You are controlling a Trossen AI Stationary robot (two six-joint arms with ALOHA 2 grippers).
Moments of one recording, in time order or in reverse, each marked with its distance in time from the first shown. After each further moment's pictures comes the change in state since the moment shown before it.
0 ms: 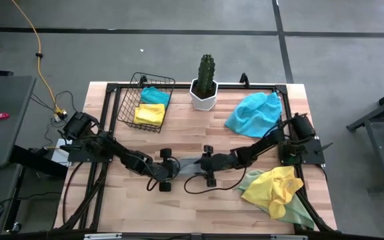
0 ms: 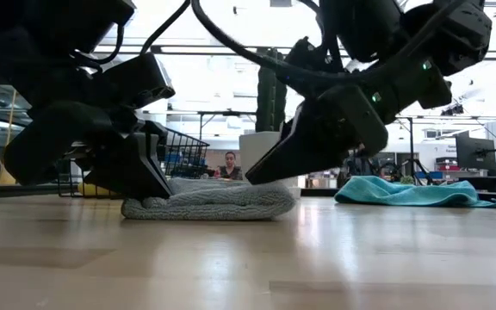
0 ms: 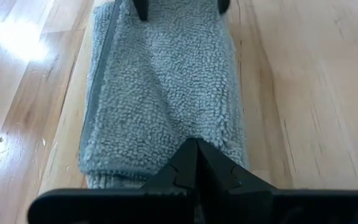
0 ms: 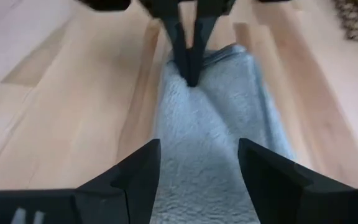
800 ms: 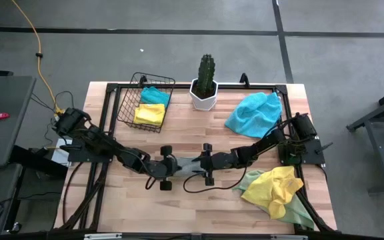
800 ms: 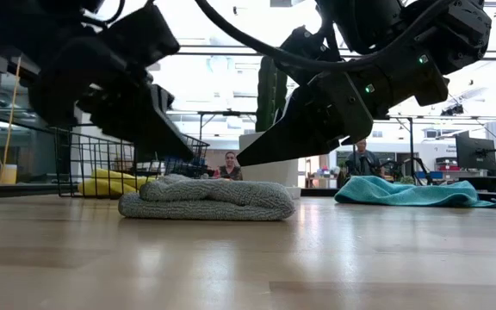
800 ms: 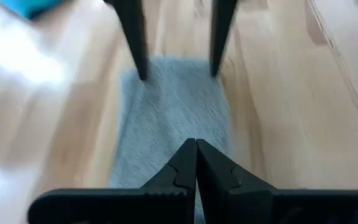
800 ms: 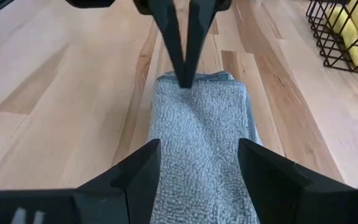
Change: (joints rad) left arm -0.002 -0.118 0.031 -0.020 -0.035 0.049; right arm 0.000 -0.009 0.002 0.066 0.040 -0.026
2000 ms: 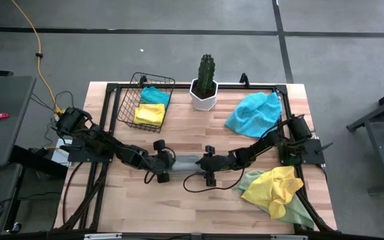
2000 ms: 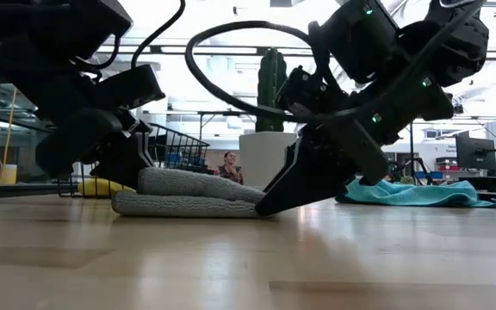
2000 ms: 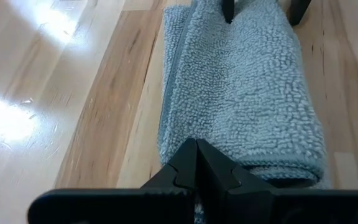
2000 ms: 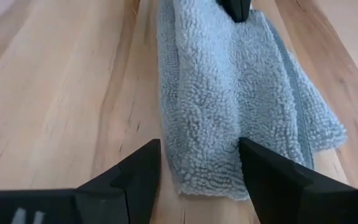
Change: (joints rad) left arm 0.055 0.003 -0.114 -0.014 -0.048 -0.094; right arm 0.000 0.060 0.005 -0.124 -0.019 0.112
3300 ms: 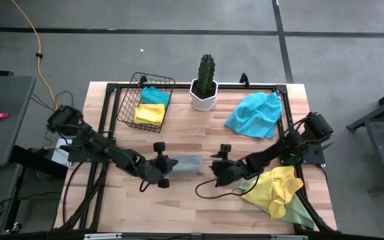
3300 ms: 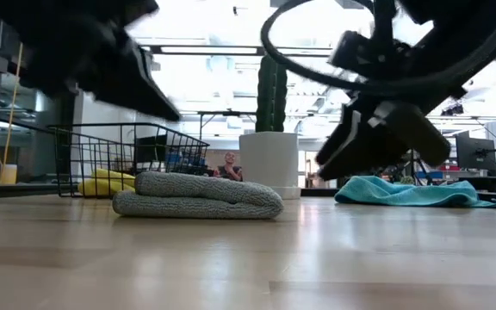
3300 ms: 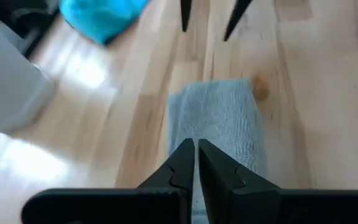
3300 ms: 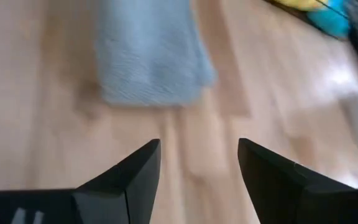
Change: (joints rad) left arm -0.136 -0.117 0.153 -0.192 -0.209 0.106; right arm 0.169 -0.226 -0.005 -0.468 0.465 0.020
